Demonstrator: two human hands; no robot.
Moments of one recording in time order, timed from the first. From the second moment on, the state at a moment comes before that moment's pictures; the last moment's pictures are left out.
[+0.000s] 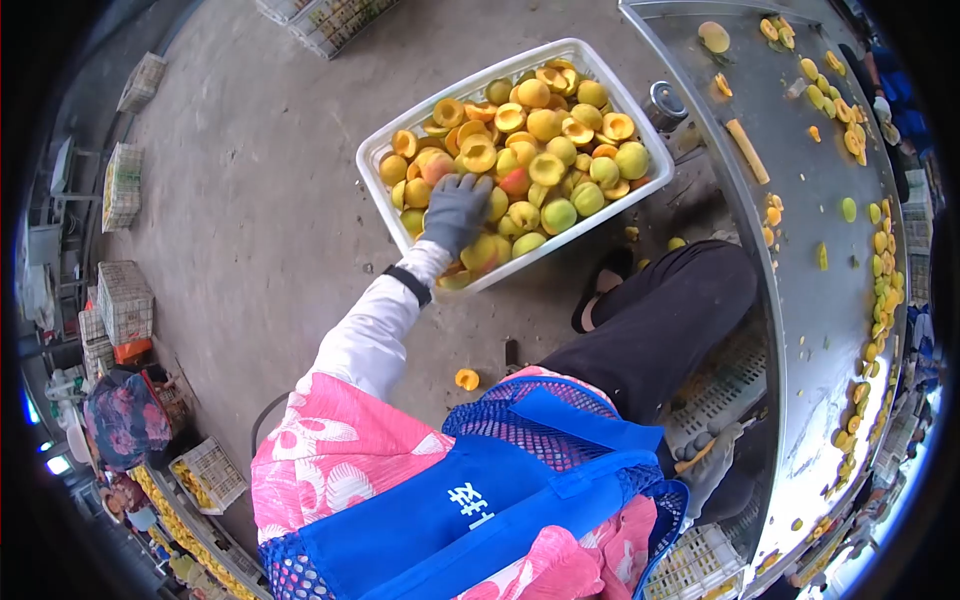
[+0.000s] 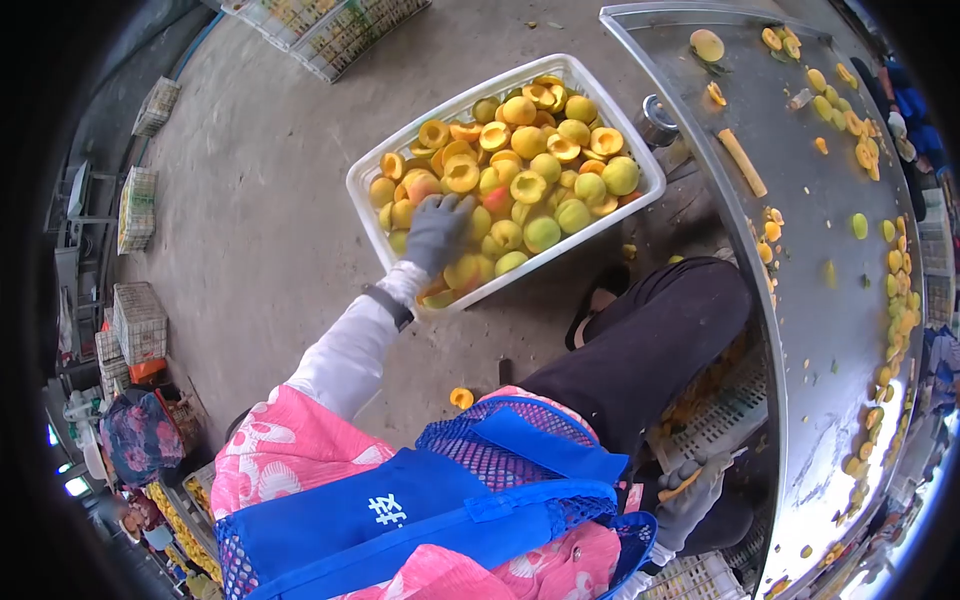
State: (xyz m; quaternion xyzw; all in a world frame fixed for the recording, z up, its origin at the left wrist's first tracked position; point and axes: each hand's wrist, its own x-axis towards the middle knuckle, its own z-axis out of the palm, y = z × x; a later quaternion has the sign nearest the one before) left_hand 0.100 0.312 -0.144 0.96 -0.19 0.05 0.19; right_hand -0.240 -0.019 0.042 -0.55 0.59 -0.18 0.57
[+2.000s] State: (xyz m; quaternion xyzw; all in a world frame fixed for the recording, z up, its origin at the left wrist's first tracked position) left_hand -0.008 -0.181 0.008 0.80 -0.57 -0.05 0.20; right_hand -0.335 -0.729 0.003 -0.78 0.60 -0.19 0.01
